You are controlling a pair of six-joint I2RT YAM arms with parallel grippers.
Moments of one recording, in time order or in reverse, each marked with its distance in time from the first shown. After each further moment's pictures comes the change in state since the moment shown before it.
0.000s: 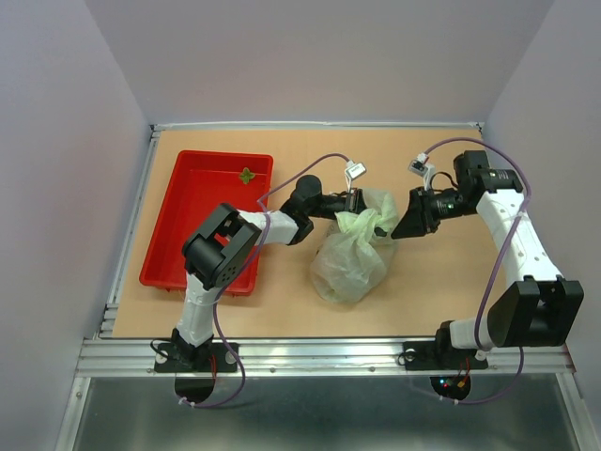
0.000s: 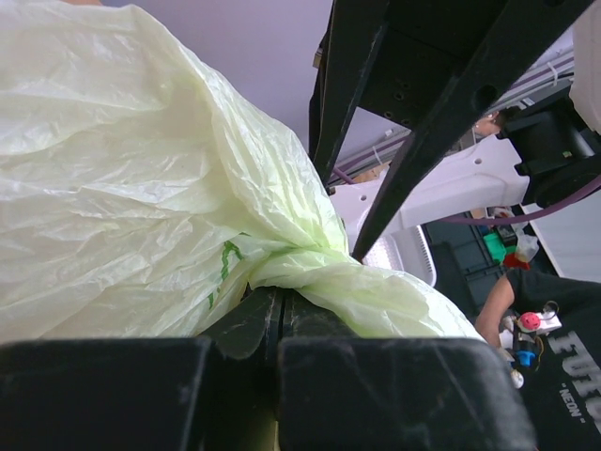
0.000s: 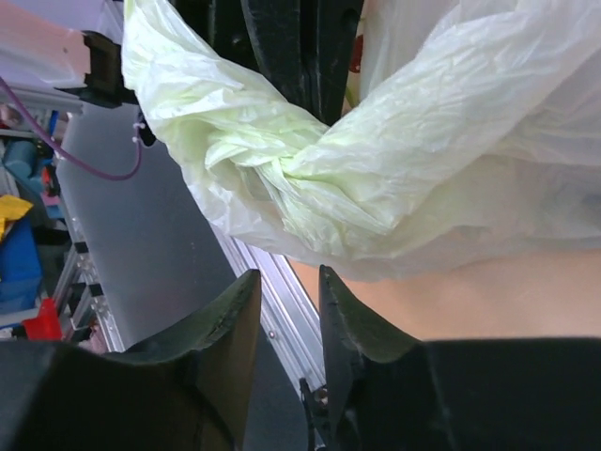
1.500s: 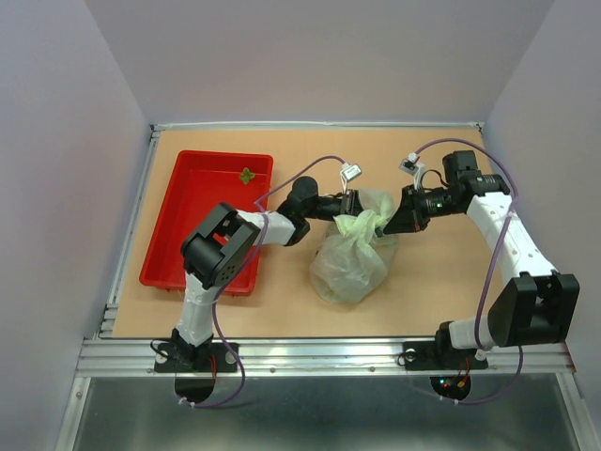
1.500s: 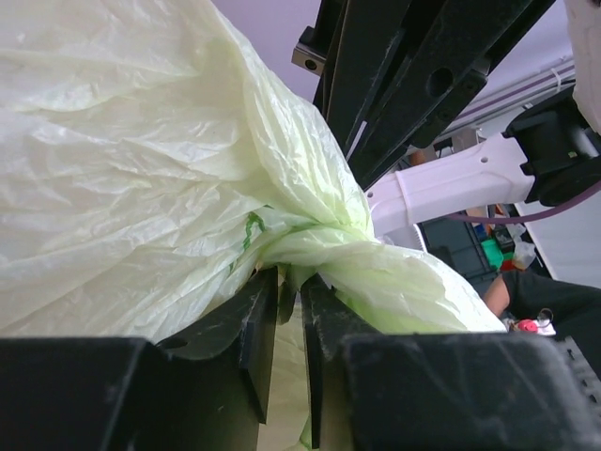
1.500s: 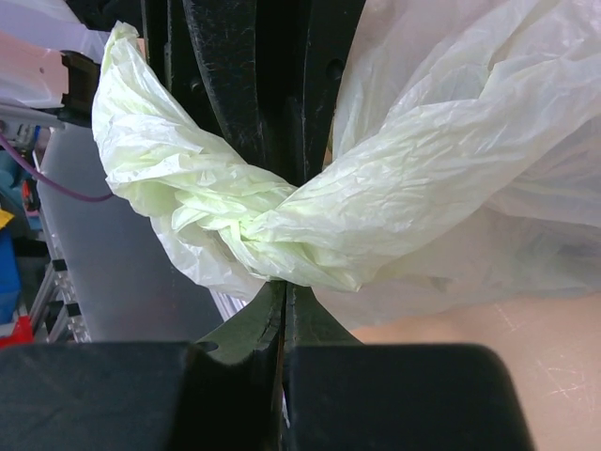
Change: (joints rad) left arm 0.016 -0.002 -0.033 0.009 0.004 -0.004; right arm 0.059 0.008 -0.075 0.230 0.009 0.120
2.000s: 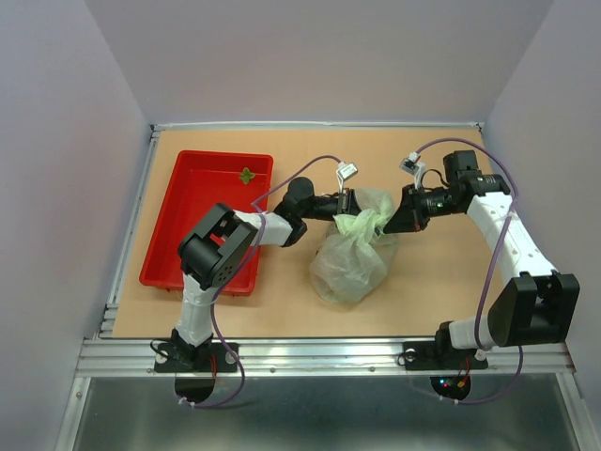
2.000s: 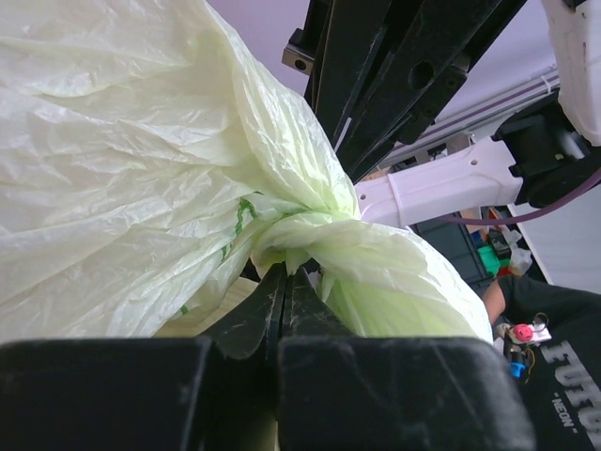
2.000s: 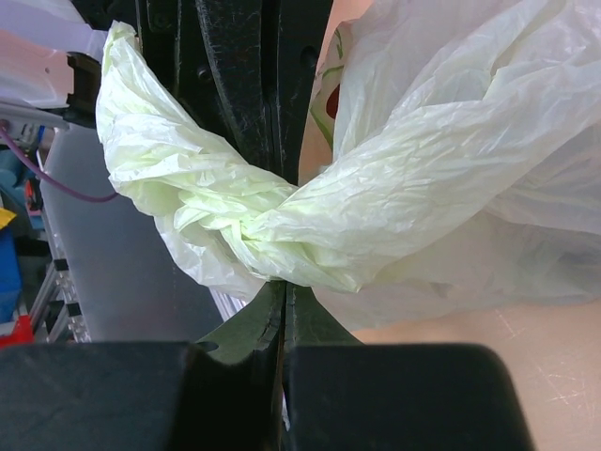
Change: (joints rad) left arm 0.019 -0.020 -0.032 0.042 -0.008 -0.029; right arm 0.000 0.001 0.000 0.003 -0.016 -0.006
